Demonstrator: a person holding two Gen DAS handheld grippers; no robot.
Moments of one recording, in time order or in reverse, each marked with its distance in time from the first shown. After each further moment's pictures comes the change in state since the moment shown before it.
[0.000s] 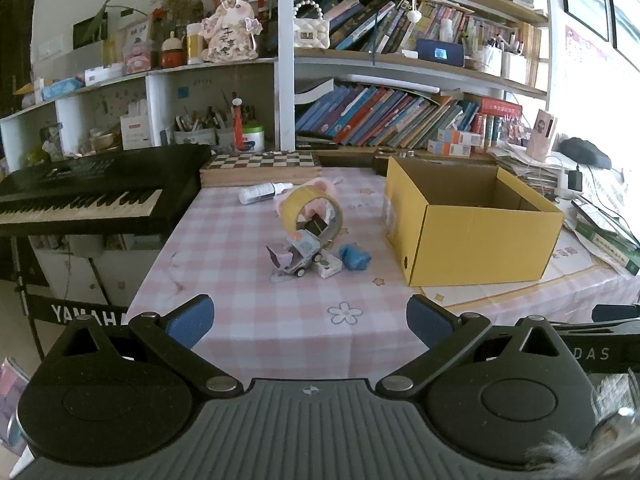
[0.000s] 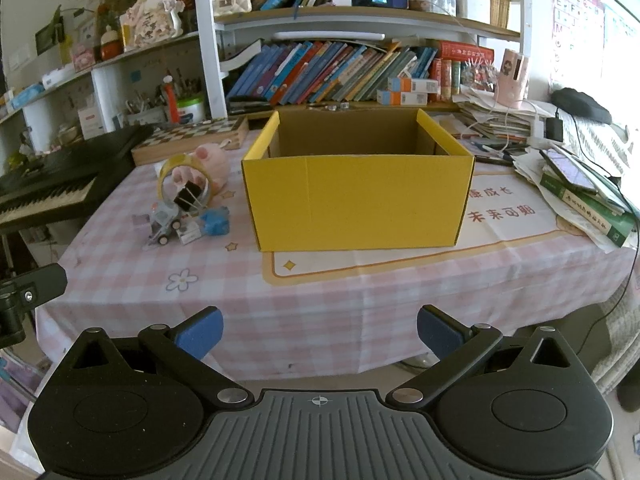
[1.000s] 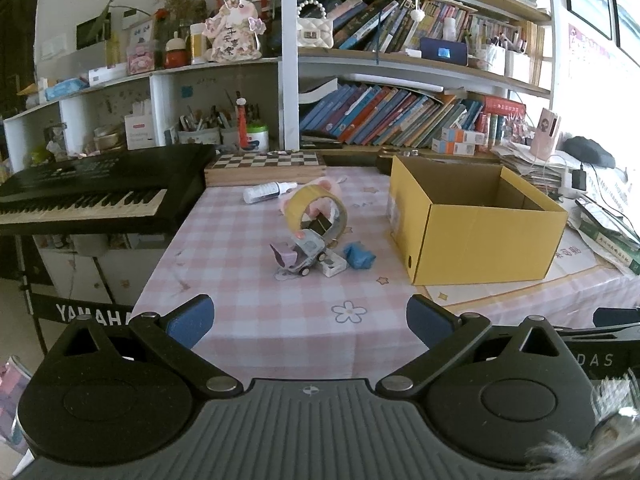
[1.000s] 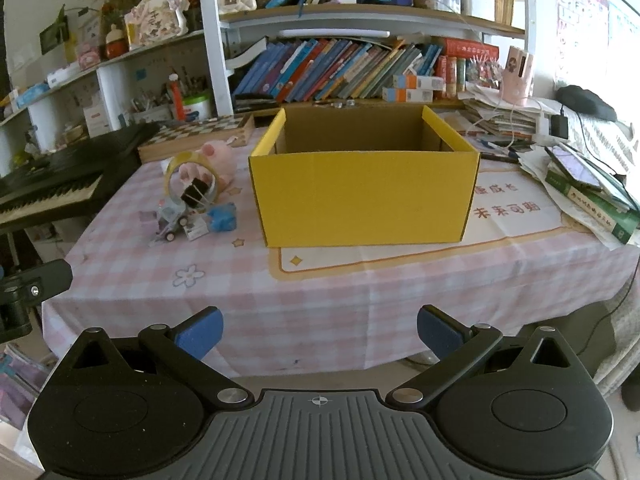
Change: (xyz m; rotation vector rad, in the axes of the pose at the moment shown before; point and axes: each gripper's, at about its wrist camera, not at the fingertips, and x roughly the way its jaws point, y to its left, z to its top) left arm -0.001 0.001 -0.001 0.000 0.001 0.011; right arm -0.002 0.003 -0.004 -0.005 0.006 0.020
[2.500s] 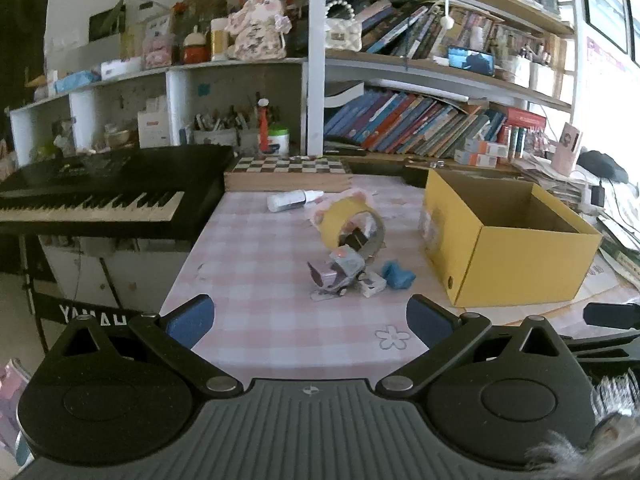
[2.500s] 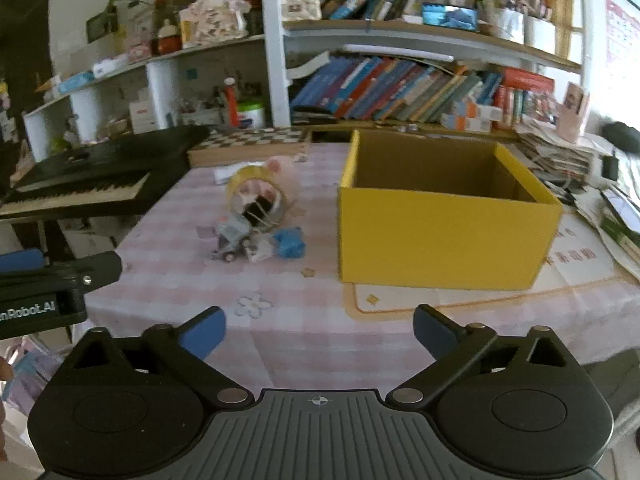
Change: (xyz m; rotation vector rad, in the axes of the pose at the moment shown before) left arm 0.035 0.047 0.018 -0.043 -0.005 0.013; right arm 0.017 0.057 0.025 -0.103 -0.038 0.104
